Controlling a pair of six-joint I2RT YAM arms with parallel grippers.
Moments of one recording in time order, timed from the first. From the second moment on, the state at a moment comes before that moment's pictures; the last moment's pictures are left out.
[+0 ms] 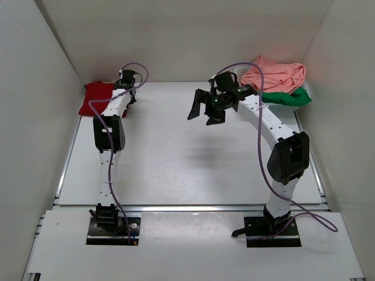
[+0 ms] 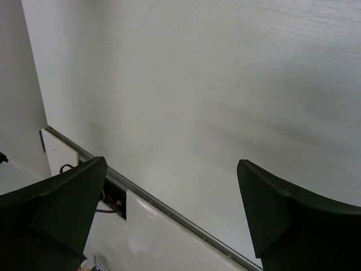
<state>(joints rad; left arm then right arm) -0.06 2.61 2.36 -0.65 -0.43 -0.13 0.44 1.86 1.78 -0.82 -0.40 0.54</state>
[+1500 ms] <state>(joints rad) -0.20 1.44 1.02 -0.53 0.22 -0.42 0.14 1.18 1.16 -0.83 -0.52 0.47</state>
